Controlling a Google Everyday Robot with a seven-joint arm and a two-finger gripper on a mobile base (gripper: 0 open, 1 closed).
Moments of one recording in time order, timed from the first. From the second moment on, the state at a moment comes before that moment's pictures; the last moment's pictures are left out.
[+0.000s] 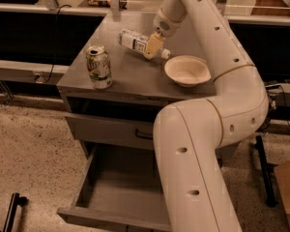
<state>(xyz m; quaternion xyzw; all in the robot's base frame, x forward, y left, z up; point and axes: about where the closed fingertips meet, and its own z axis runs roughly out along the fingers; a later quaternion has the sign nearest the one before) 0.803 -0.047 0.856 -0.54 0.81 0.08 0.23</state>
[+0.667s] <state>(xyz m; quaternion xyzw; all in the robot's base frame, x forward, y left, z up) 0.748 -0.069 0.992 -0.61 0.72 0.08 0.33</state>
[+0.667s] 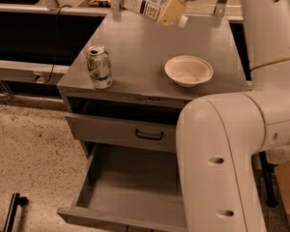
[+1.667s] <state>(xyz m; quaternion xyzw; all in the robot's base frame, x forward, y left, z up) 0.689 -0.146 1.021 -0.59 0.74 0.07 0.32</state>
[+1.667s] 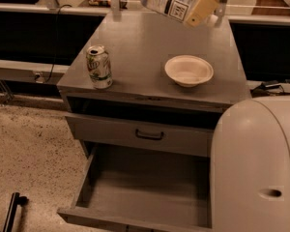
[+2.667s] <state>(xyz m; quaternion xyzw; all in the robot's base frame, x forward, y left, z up) 0.646 -0.119 1.054 -0.61 0.71 0.07 0.36</state>
